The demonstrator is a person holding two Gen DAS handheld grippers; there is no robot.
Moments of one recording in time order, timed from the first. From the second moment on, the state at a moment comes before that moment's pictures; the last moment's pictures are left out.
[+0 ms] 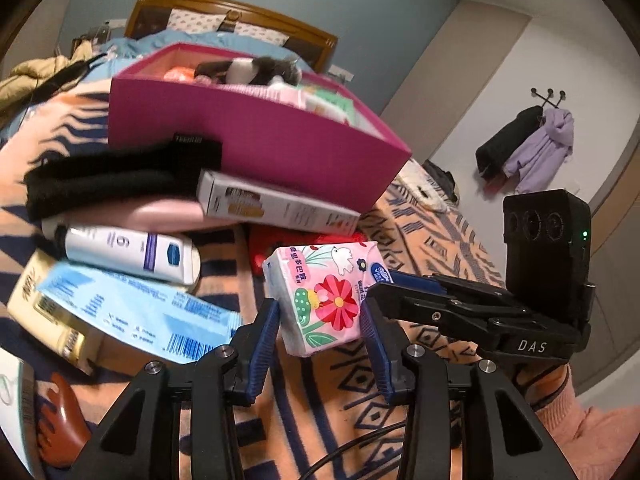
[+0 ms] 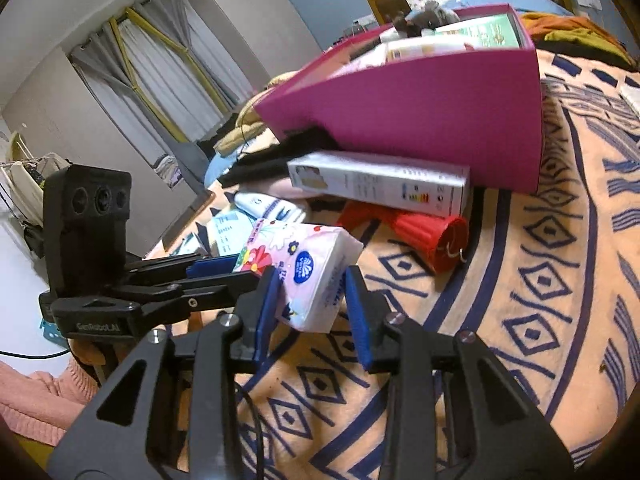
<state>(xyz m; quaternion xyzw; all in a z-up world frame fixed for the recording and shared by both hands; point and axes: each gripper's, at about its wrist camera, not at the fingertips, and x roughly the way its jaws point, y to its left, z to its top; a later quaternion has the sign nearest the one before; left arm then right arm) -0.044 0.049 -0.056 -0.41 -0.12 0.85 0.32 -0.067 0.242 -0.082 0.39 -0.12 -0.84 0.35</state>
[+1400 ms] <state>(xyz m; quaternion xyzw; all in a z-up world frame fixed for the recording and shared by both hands) -0.147 0.028 0.054 -0.31 -0.08 0.90 0.28 -0.157 0.210 0.022 0.30 -0.09 -0.88 0.35</state>
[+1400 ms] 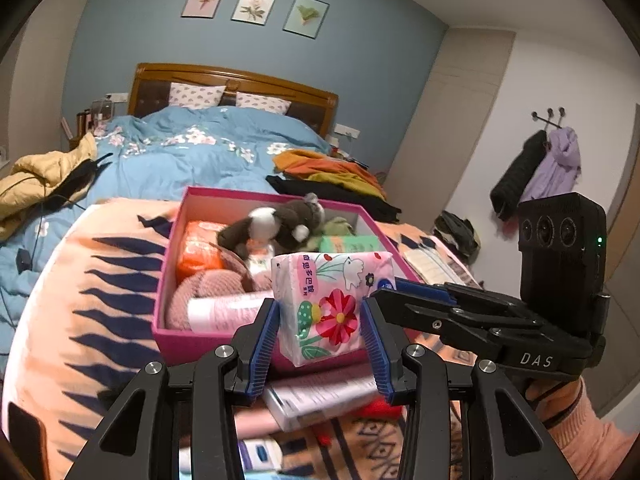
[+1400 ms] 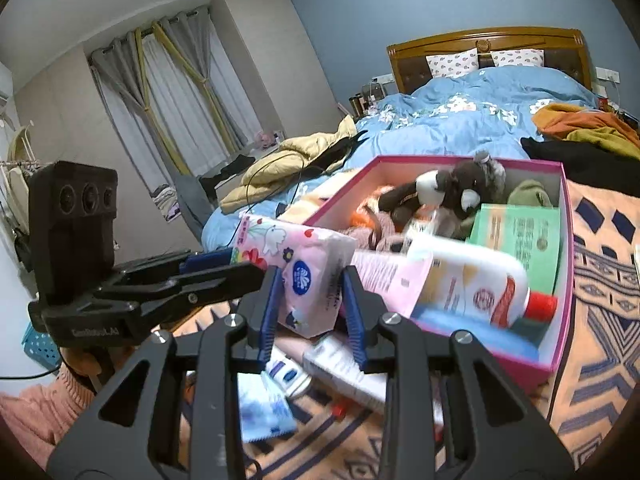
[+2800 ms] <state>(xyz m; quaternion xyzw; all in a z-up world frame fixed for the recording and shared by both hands) -0.259 0.005 0.015 -0.36 -0.09 0.91 0.18 -0.270 0.160 -0.010 0.37 -0.07 -0.88 0.28</state>
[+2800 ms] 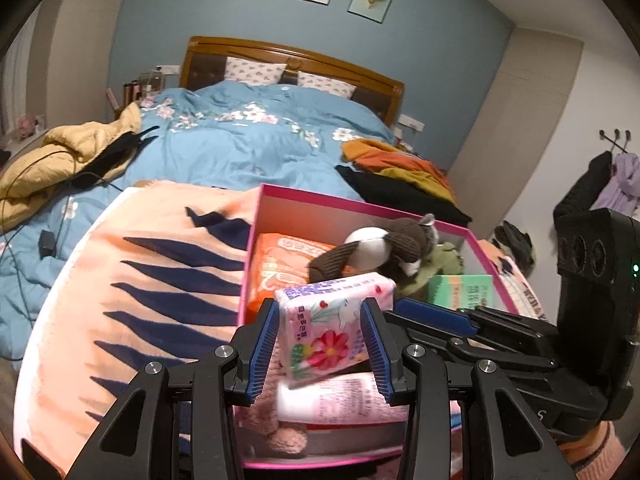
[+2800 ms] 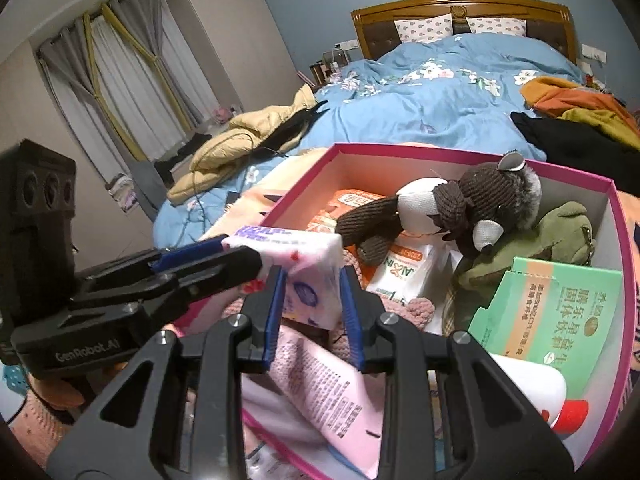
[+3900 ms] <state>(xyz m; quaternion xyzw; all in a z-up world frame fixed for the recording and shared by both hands) -0.105 0.000 0.007 -0.31 -0.09 0.92 0.22 -0.138 0.213 -0.016 0.31 -0.06 -0.88 0.34</state>
